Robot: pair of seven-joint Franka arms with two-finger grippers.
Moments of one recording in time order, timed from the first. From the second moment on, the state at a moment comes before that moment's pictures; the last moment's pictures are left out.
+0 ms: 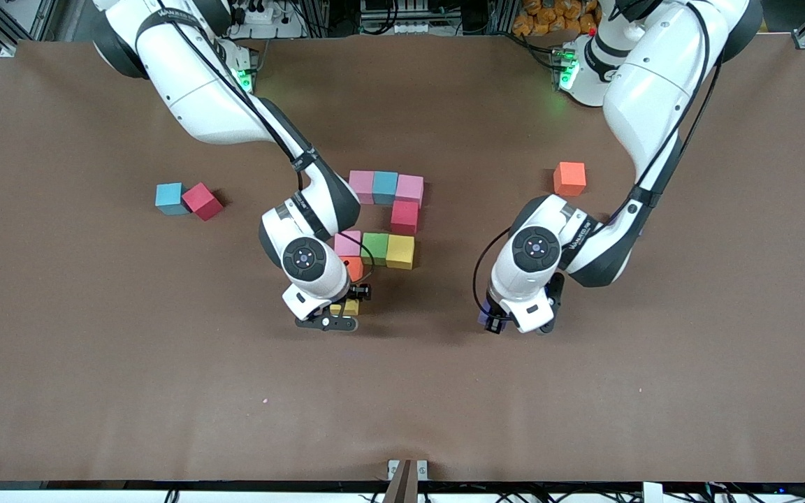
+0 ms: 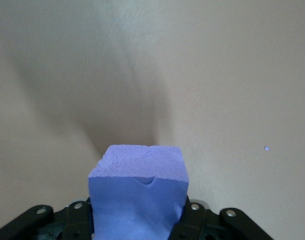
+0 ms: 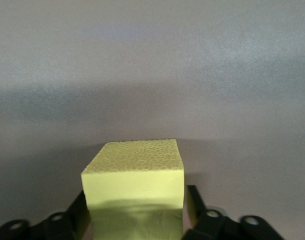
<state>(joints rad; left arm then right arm) -0.20 0.79 -0.37 -1.46 0.34 2.26 -1.95 0.45 0.86 0.12 -1.37 -0.03 2.19 0.64</state>
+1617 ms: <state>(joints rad) -0.47 1.04 -0.31 -1.13 0.27 2.40 -2.29 0.01 0.02 0.06 -1.75 -0.09 1.78 0.10</state>
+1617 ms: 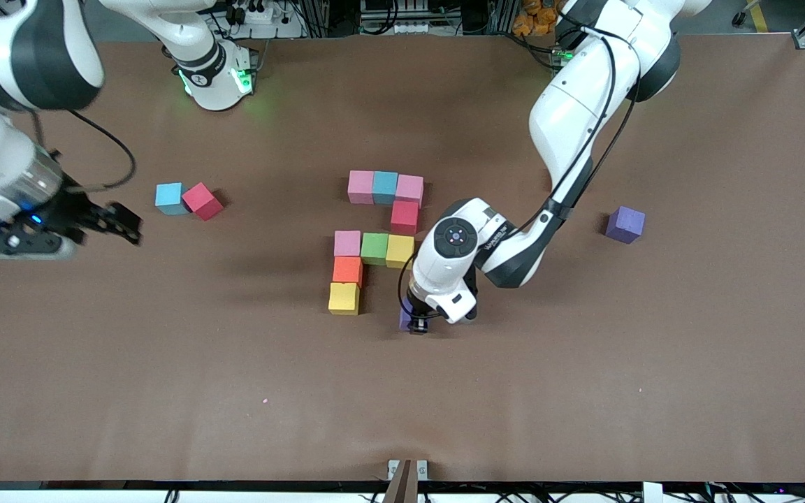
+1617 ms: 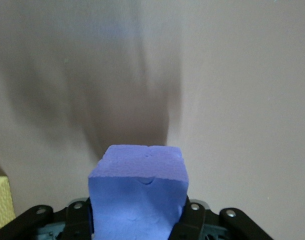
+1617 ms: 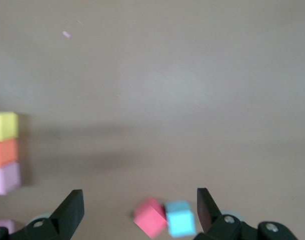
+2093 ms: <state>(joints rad) -0.50 1.06 -0.31 -1.12 0.27 2.49 -2.31 -0.11 -0.05 0.04 -1.74 0.00 1.75 -0.01</state>
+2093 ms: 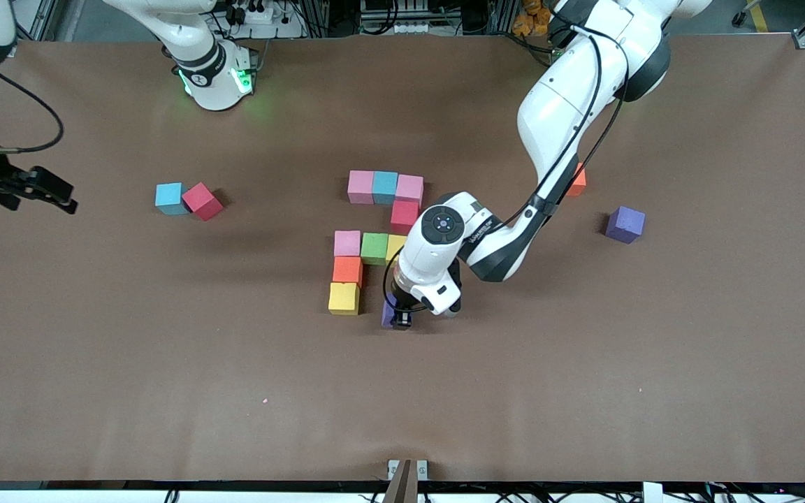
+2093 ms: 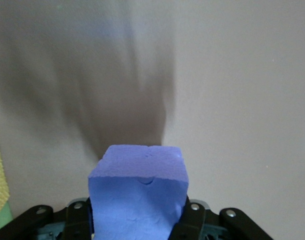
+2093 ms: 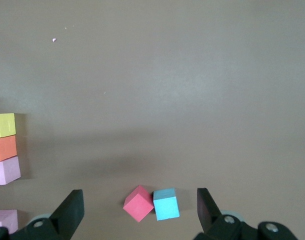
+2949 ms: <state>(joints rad) -0.55 1.08 -0.31 -1.12 0.26 2.51 -2.33 -0.10 -0.04 0.05 -1.64 -0.02 1.65 -0.02</state>
